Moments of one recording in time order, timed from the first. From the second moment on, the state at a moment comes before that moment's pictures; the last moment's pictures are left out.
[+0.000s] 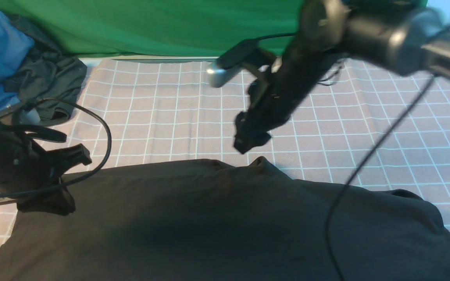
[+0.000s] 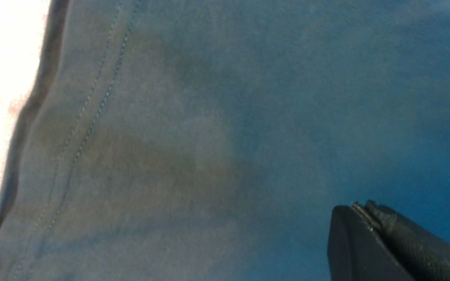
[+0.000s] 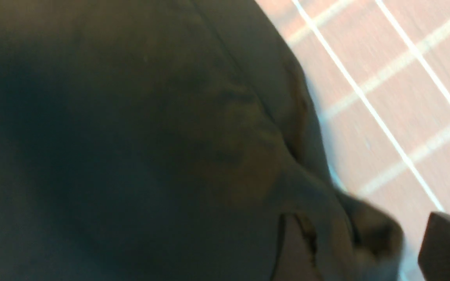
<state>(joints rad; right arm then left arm) 0.55 2.09 -1.82 0.29 1.03 -0.47 0.06 1.39 -0.93 -0.20 0.99 -0.25</state>
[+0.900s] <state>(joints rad) 0.60 2.28 -1.94 0.18 1.13 -0.55 0.06 1.29 -0.93 -0.20 0.95 -0.22</state>
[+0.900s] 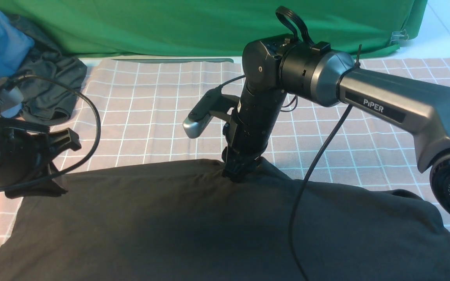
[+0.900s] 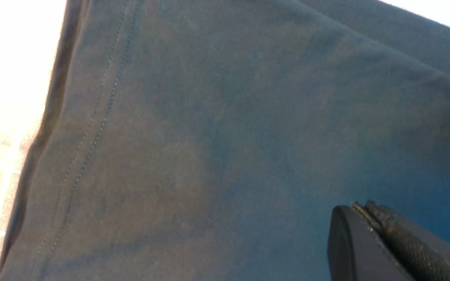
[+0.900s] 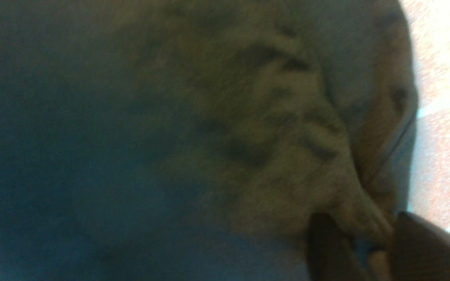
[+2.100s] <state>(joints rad) 0.60 2.34 -2.08 0.14 1.07 -0.39 0.06 1.29 -0.93 0.04 0.89 -0.39</state>
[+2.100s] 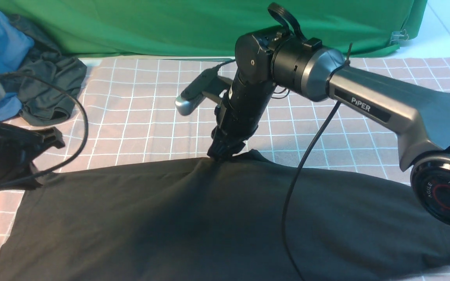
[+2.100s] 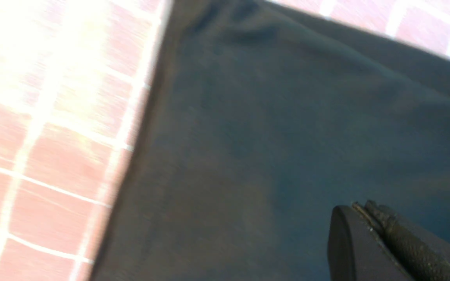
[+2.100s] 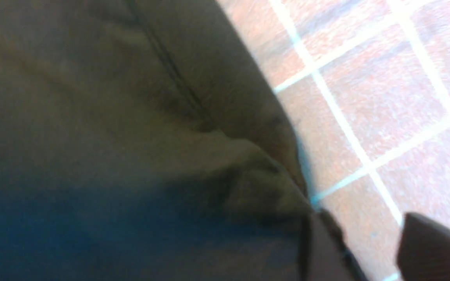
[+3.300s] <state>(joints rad) 0.60 2.17 -2.14 0.07 1.22 -0.32 0.19 1.77 -0.93 0.14 0.35 -0.39</state>
